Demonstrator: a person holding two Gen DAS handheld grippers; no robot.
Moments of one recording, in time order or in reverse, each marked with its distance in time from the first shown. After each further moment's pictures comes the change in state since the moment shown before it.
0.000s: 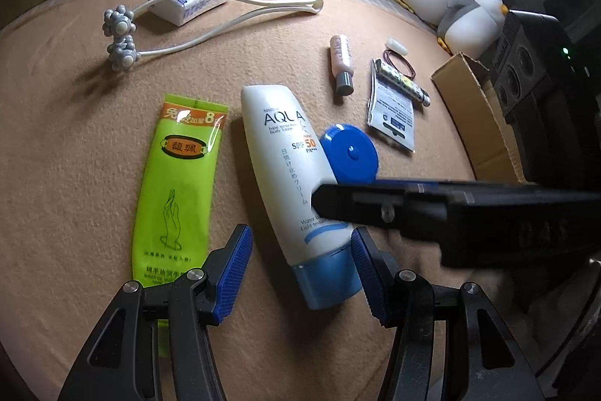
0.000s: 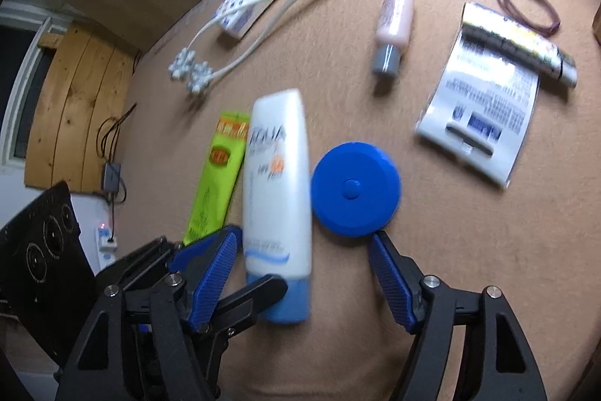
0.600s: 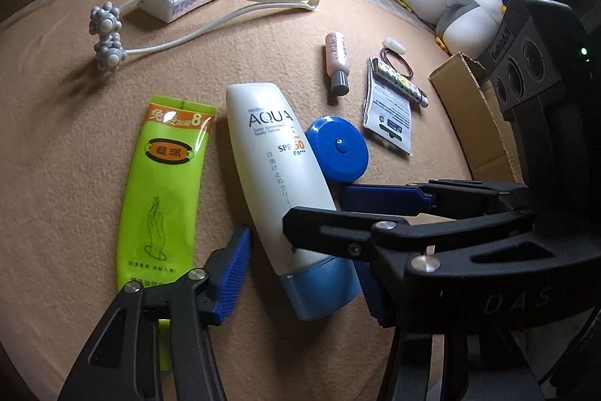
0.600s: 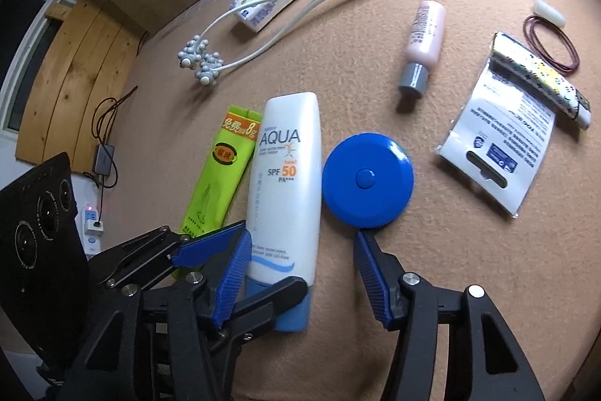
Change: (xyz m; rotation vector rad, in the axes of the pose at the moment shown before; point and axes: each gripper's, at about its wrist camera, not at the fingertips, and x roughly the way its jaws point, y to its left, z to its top) left arm 0.009 -0.003 0.005 -0.001 0.012 -0.020; right arm 0.011 0.017 -0.001 -0.110 0.039 -0.013
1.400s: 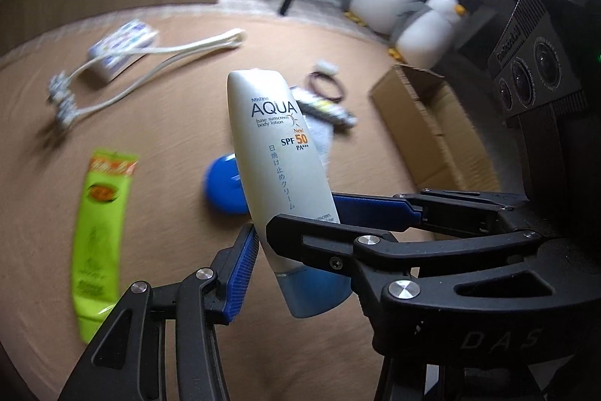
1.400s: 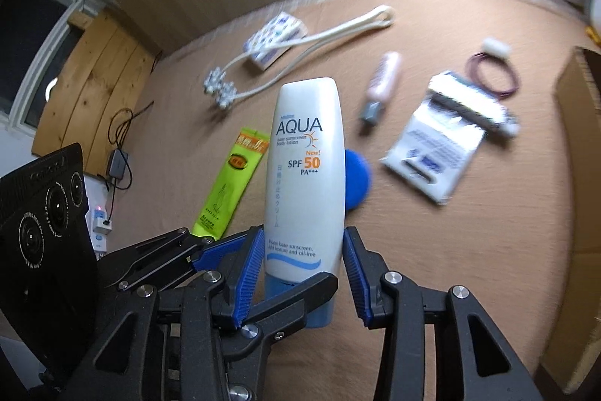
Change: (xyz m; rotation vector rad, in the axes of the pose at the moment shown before) left arm -0.020 -0.085 0.013 0.080 -0.080 -0.033; right arm -0.081 -0.011 -0.019 -0.014 -0.125 -0.036
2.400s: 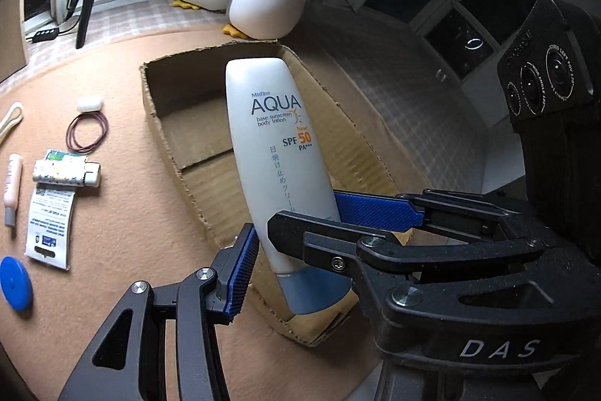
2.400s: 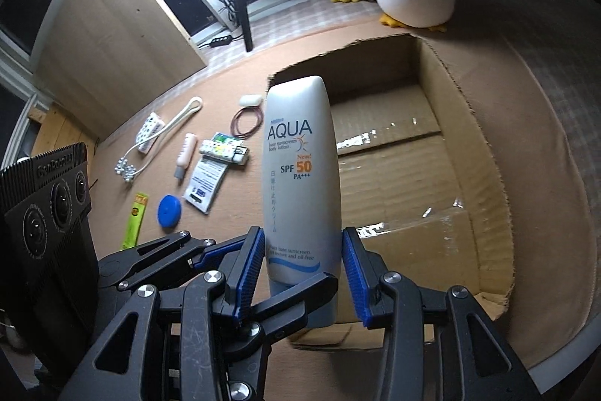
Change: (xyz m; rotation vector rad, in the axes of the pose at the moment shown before) left arm 0.102 -0.221 0.039 0.221 0.077 -0.176; right arm -0.140 -0.177 -0.043 0.204 -0.169 -0.167
